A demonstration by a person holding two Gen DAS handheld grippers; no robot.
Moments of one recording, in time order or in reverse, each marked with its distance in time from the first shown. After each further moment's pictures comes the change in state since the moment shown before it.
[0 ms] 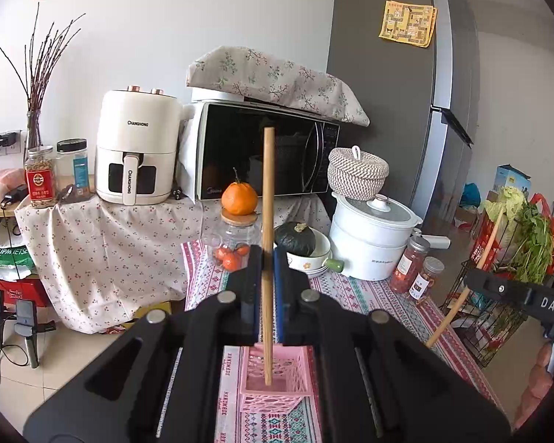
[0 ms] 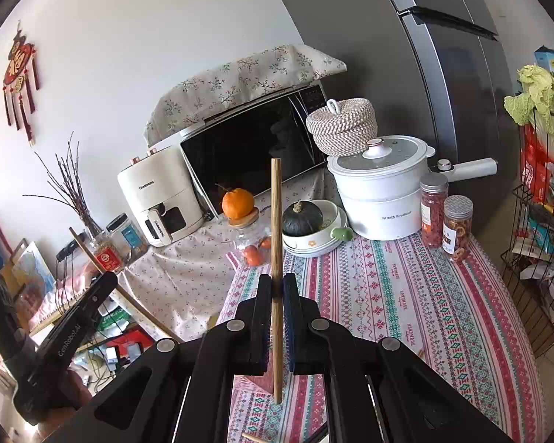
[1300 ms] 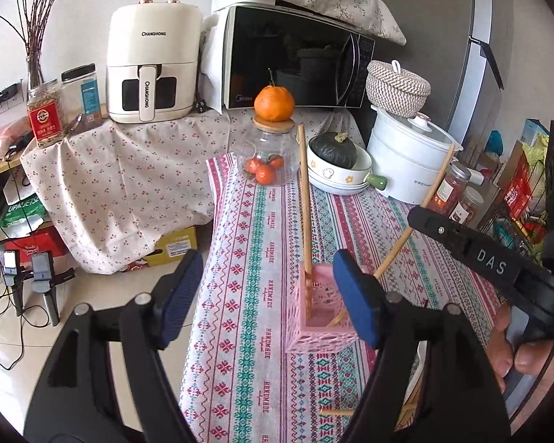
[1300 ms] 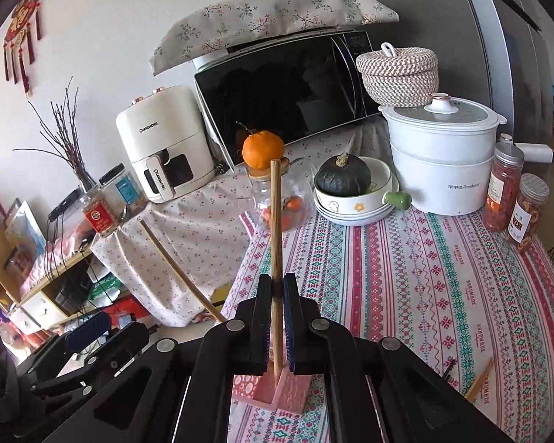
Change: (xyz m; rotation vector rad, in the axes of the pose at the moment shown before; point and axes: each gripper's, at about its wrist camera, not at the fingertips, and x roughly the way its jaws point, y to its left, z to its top) left arm 0.035 0.039 -0.036 0.007 0.328 0.079; right arm 0.128 0.047 -0.033 -0.090 0.155 0.020
